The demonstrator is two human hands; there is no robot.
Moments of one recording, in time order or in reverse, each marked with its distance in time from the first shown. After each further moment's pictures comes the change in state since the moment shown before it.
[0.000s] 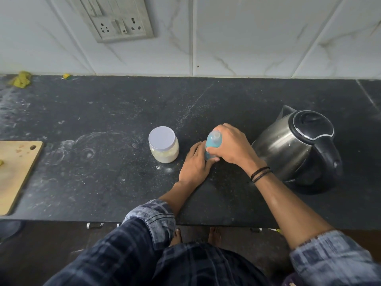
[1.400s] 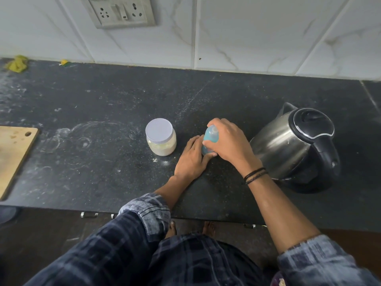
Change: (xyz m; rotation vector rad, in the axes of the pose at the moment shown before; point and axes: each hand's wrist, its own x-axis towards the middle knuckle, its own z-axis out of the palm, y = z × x) left_hand 0.000 -0.001 0.001 0.015 -0.002 -0.015; right_hand -0.008 -0.006 0.001 -0.071 0.064 -0.090
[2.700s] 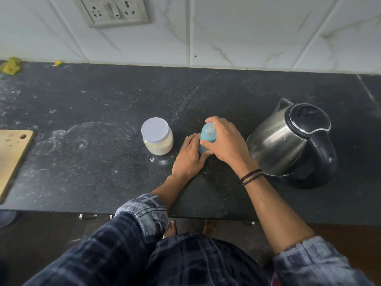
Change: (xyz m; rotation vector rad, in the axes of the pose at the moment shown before) left_hand 0.000 0.001 -0.001 0.017 0.022 0.051; right_hand -0.009 0.002 0.007 0.039 0.034 0.052
